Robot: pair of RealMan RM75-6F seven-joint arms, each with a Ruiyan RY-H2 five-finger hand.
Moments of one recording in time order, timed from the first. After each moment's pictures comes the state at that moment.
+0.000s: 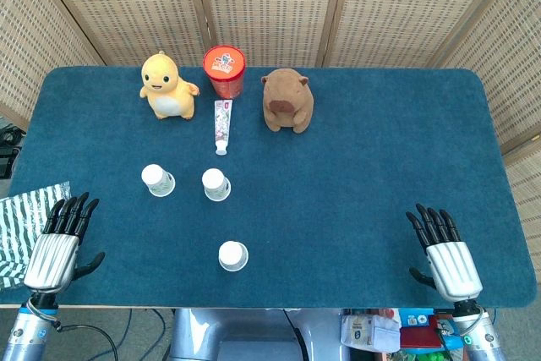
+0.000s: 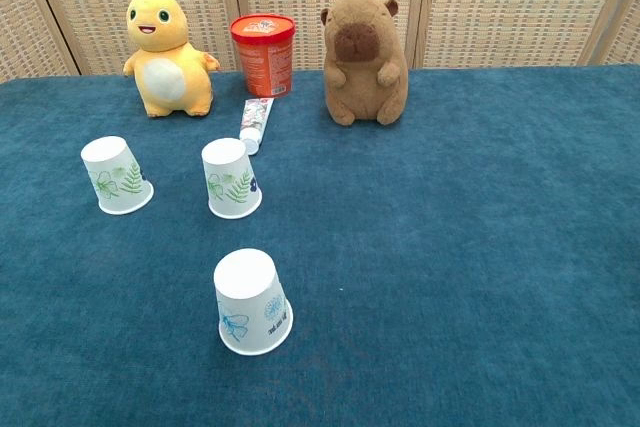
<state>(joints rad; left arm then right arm) -0.10 -1.31 -0.01 -1.64 1.57 1.51 0.28 0.12 -1.31 0.00 -1.55 -1.62 1.46 -0.20</state>
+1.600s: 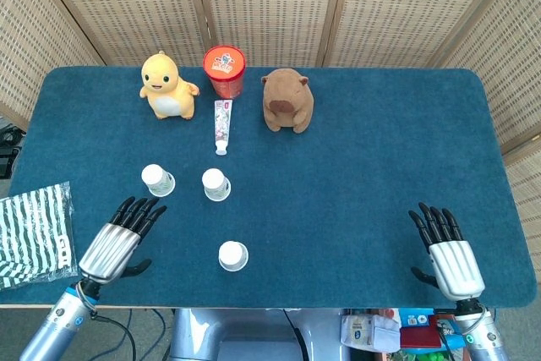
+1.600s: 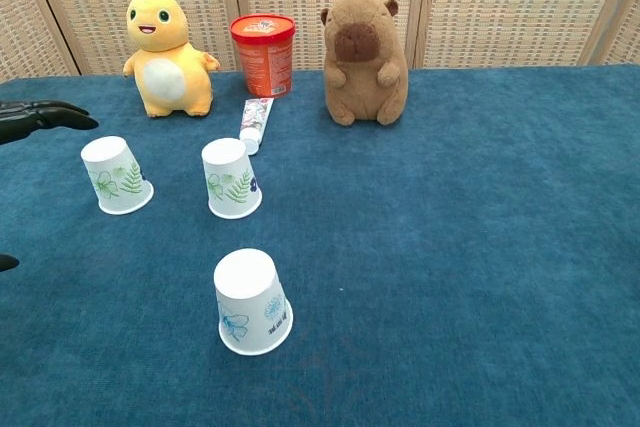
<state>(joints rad) -0.29 -1.19 -0.01 -1.94 1.53 1.17 0.47 0.12 -1.29 0.01 -1.55 -1.61 1.47 -0.18</state>
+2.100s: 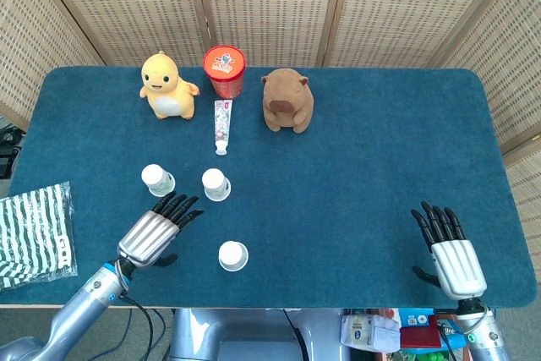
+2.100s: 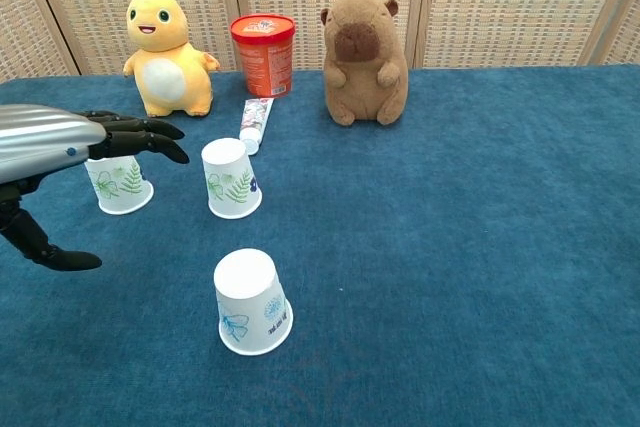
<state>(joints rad) -0.49 -1.23 -0.09 -1.97 1.31 0.94 0.61 0.12 -1.29 0.01 -1.55 -1.60 1.47 -0.18</state>
